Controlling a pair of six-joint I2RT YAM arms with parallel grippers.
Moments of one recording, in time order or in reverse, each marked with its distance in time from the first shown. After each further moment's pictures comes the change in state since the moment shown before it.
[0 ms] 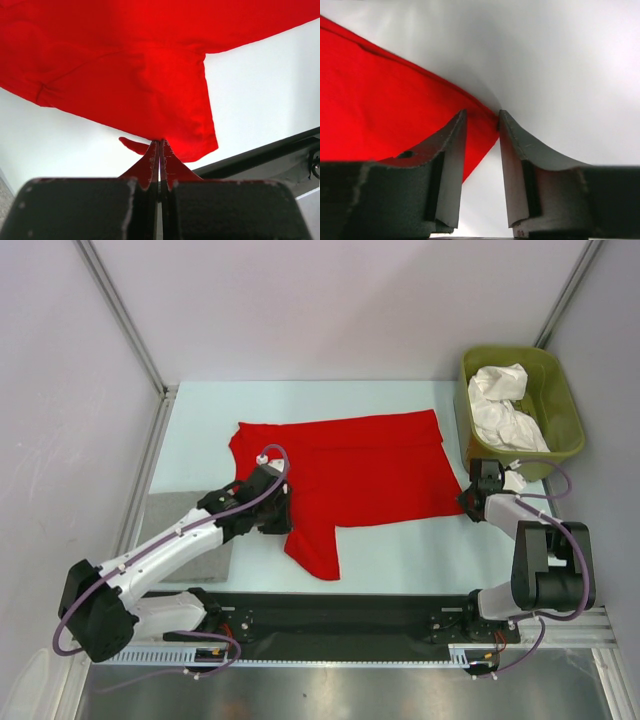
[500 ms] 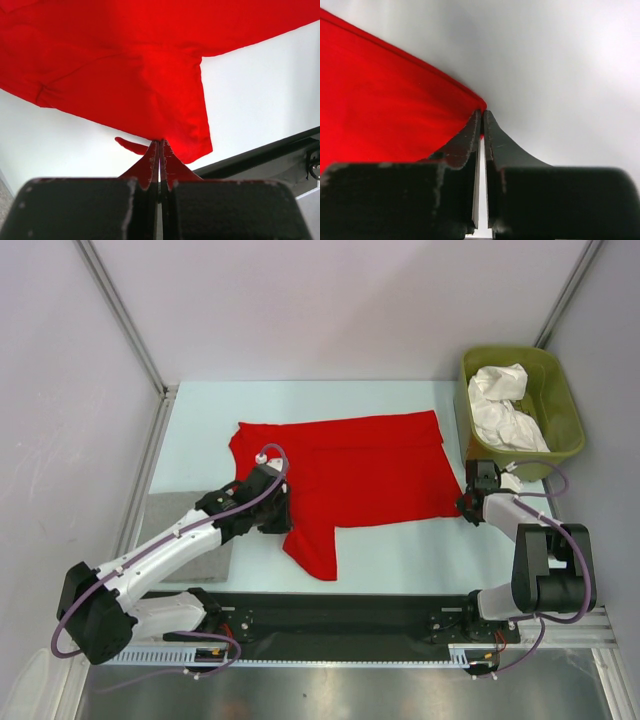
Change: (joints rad) left arm 0.002 -0.018 0.000 0.005 -0.002 0.003; right arm 0.027 -0.013 0.010 -0.097 0.019 0.013
